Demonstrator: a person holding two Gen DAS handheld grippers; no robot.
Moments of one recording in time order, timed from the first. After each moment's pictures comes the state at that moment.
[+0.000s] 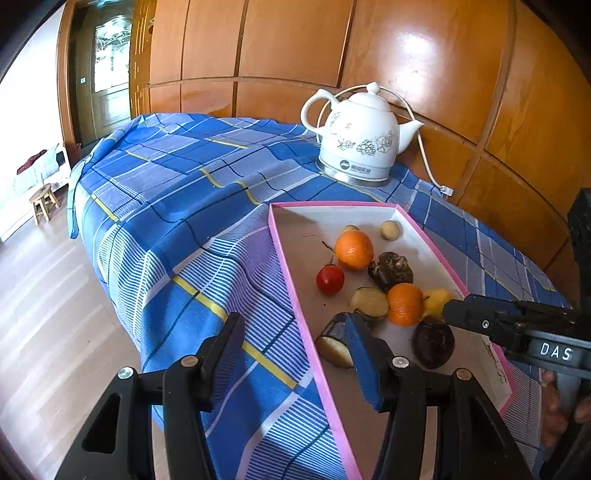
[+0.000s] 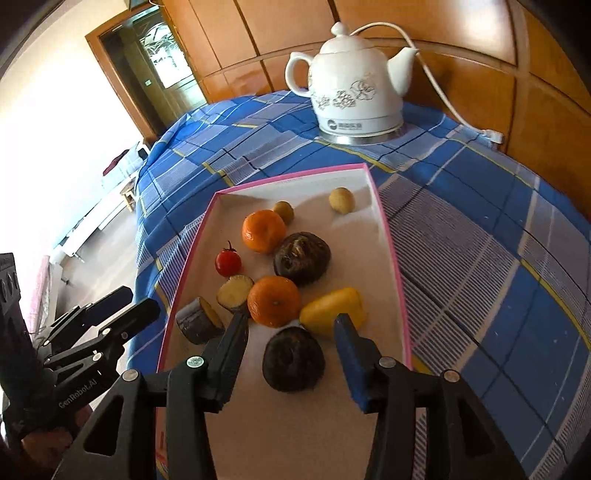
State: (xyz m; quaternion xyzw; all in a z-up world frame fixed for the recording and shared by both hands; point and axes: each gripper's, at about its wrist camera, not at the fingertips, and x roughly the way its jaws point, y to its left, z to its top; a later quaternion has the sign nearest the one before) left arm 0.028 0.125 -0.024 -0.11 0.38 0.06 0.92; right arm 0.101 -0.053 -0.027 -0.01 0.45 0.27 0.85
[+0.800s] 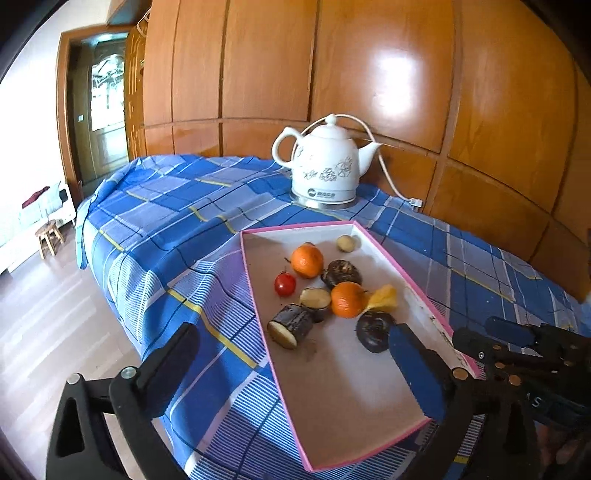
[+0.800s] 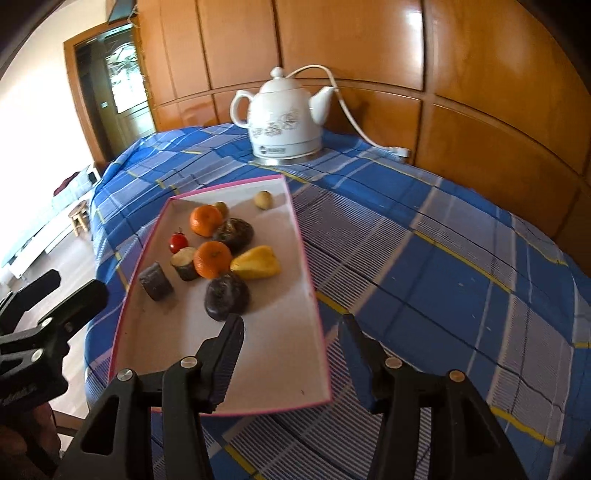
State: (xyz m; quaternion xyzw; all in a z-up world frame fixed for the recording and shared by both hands) left arm -0.023 0.067 0.006 -0.06 0.32 0.06 0.94; right arm 0.024 -0.106 -0.021 -0.03 0.38 0.15 0.91
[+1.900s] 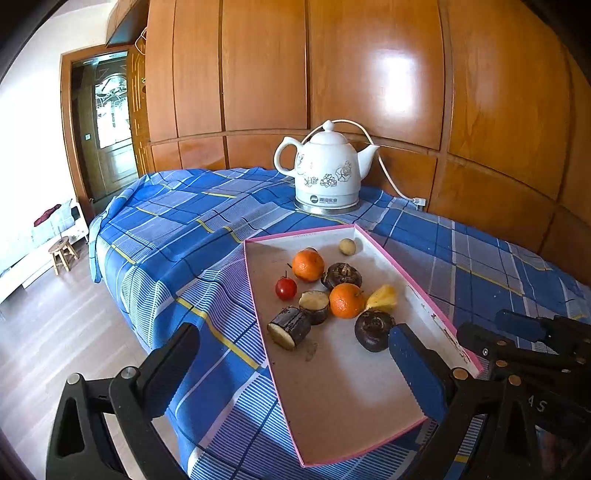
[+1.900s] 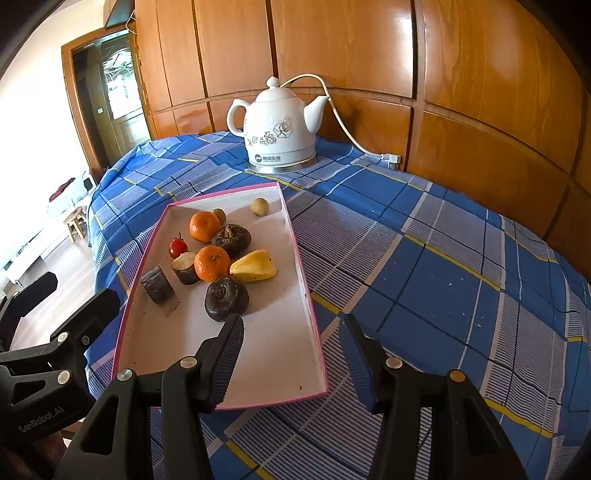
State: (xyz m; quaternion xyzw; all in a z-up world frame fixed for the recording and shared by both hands) left arm -0.029 0.052 0.010 -0.03 0.31 0.08 0.95; right arm 0.012 -0.105 -0.014 -0.03 0.37 0.14 0.92
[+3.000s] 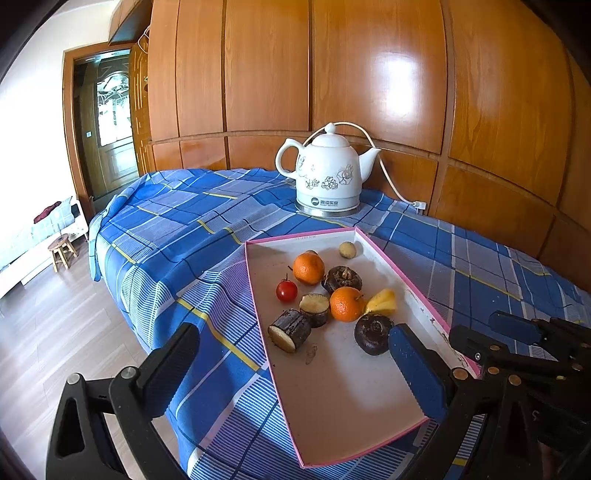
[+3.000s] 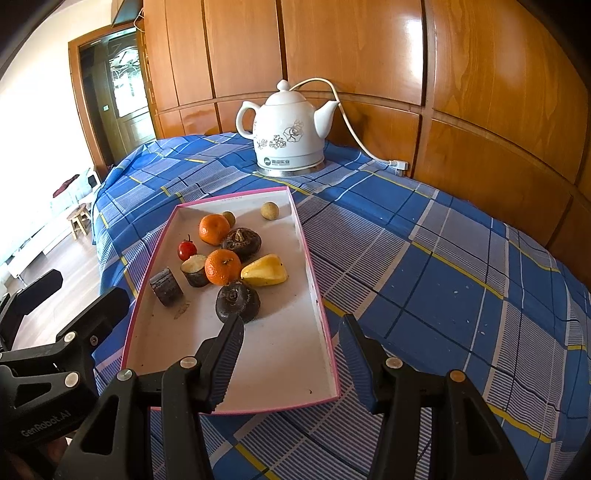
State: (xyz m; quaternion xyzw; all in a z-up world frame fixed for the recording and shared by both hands) left arm -0.030 0.053 0.013 -0.04 0.31 0.08 0.95; right arm 0.011 -0.096 -0.010 -0.04 0.36 0.15 0.92
